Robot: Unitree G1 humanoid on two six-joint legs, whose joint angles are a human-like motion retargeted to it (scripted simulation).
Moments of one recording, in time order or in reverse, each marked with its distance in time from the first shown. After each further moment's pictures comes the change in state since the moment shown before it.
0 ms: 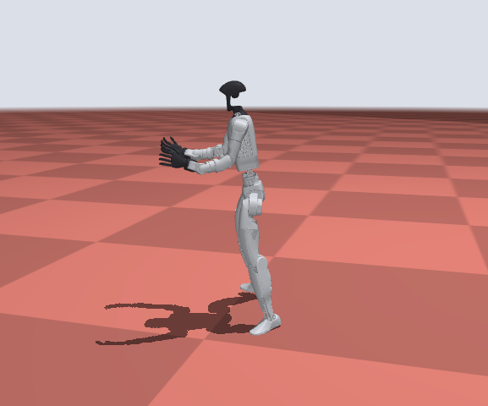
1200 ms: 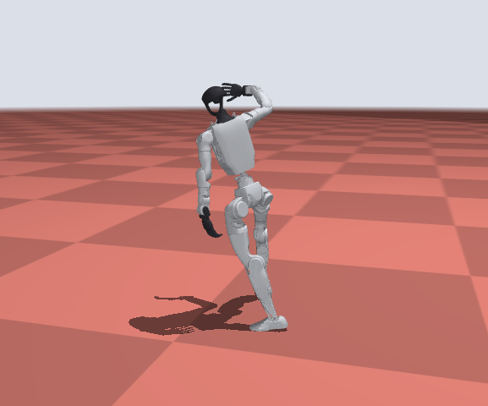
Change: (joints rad) left arm 0.636 0.275 -0.084 0.985 0.144 0.457 -0.331; right arm 0.009 -1.353 -0.013 -0.373 -2.058 -0.557 -1.271; waist -0.339 -0.099 -0.086; left_leg 0.167 -0.136 0.012 -0.122 -0.206 -0.029; right_leg -0.327 -0.002 -0.264 0.046 0.193 -0.126
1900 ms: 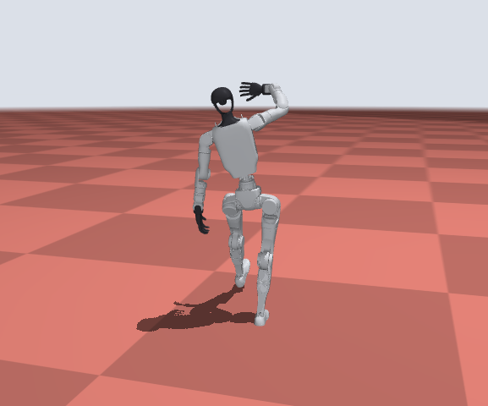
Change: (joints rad) left arm 0.024 -0.027 -0.081 -0.039 -0.005 -0.221 0.273; right arm -0.609 0.370 0.583 0.024 -0.098 -0.049 -0.066; waist 0.464 -0.085 0.119; left_leg -0.569 -0.061 -0.781 0.023 0.045 0.051; right_leg 0.845 0.615 0.769 -0.243 -0.434 -0.185
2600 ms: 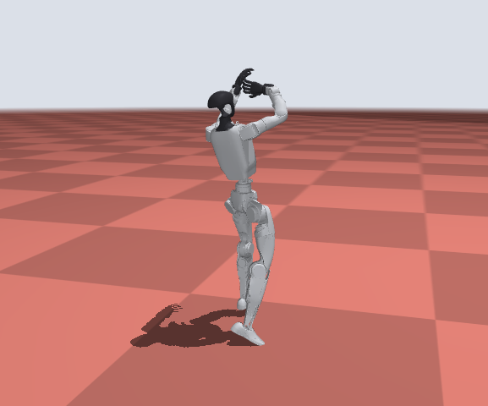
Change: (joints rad) left arm -1.636 0.207 -0.581 -0.802 0.264 0.355 0.176; right arm -0.226 0.352 0.188 -0.103 -0.101 0.331 0.030; waist 0.068 0.052 -0.210; left_leg 0.271 0.096 0.564 0.378 -0.034 0.152; right_leg 0.022 -0.508 -0.517 0.057 0.616 0.374
